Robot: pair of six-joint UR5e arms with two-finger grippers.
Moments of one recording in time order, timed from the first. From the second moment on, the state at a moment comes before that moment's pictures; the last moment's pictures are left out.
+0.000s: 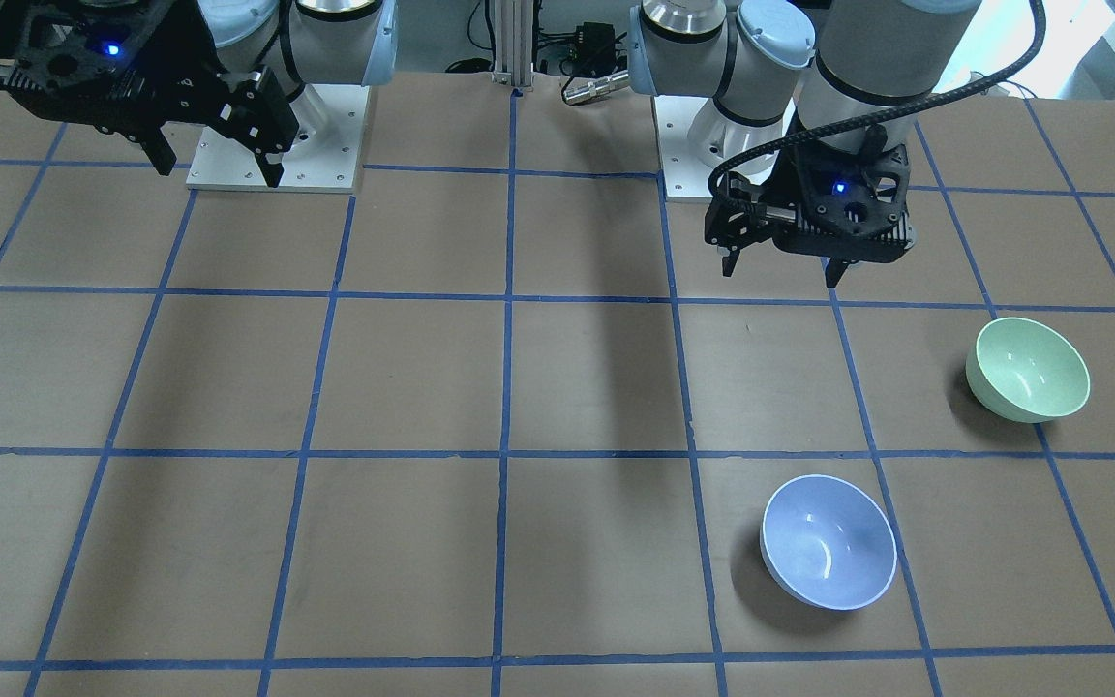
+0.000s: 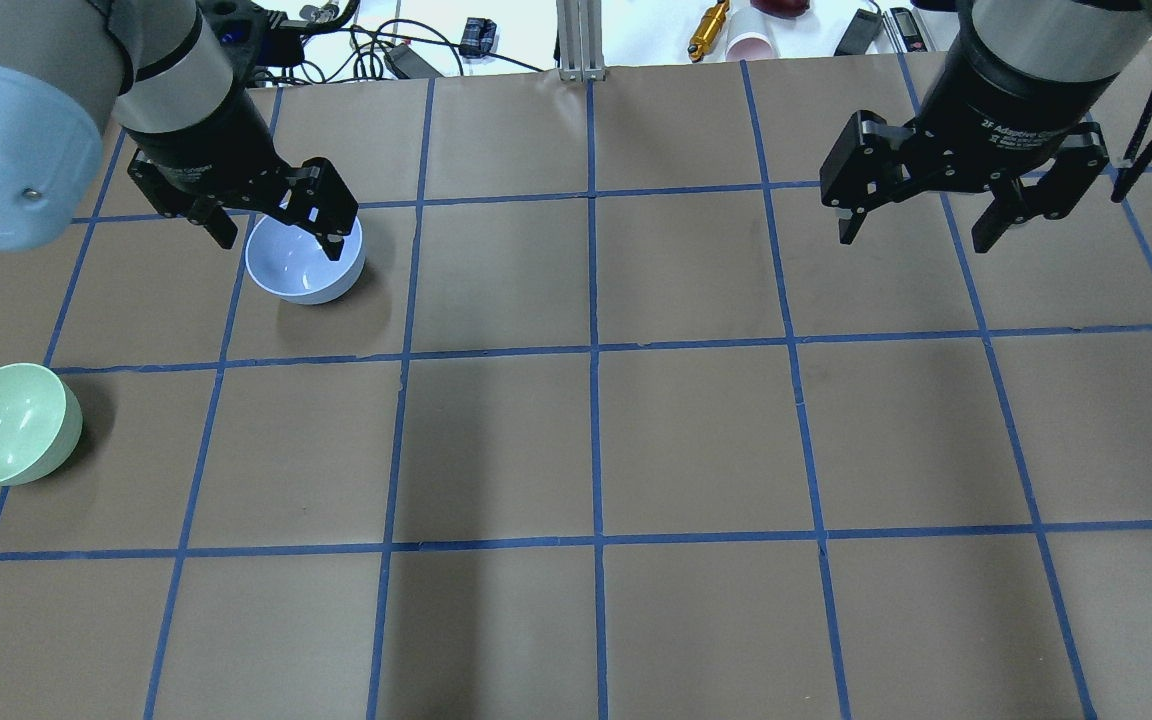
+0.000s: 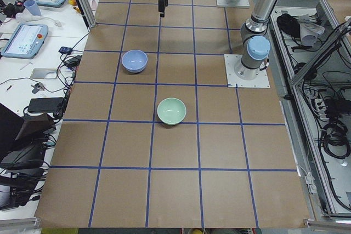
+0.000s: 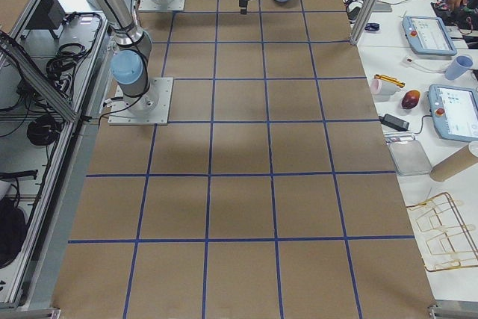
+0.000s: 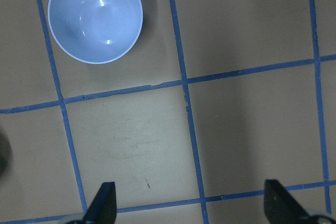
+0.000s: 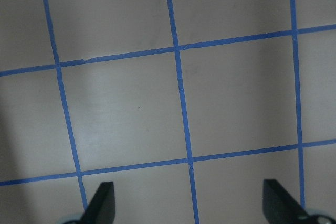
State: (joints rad) left arm -1.59 -1.59 -1.58 -1.52 1.62 0.13; right arm 1.58 -1.67 1.55 -1.46 -1.56 0.13
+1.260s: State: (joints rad) left arm -1.26 -1.60 -1.65 -1.51 1.61 0.44; right arm 1.58 -1.67 1.55 -1.46 -1.56 0.13
